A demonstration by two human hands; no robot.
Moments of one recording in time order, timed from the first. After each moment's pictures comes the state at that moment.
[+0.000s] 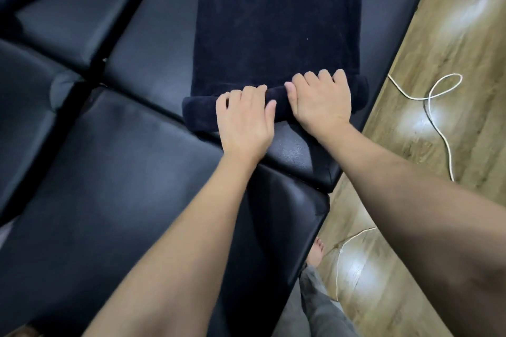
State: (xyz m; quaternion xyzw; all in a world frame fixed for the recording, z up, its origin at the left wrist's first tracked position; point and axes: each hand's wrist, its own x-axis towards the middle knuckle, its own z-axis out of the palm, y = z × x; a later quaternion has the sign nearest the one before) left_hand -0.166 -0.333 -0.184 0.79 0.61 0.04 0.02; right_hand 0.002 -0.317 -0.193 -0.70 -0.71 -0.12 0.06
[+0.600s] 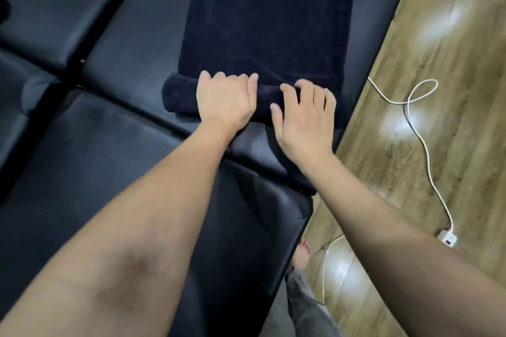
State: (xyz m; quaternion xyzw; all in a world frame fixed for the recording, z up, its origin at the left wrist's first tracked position) left_hand -0.155 -0.276 -0.167 0.80 0.59 -0.06 -0.02; right_hand -0.014 -0.363 -0.183 -0.75 -0.66 -0.05 0.06
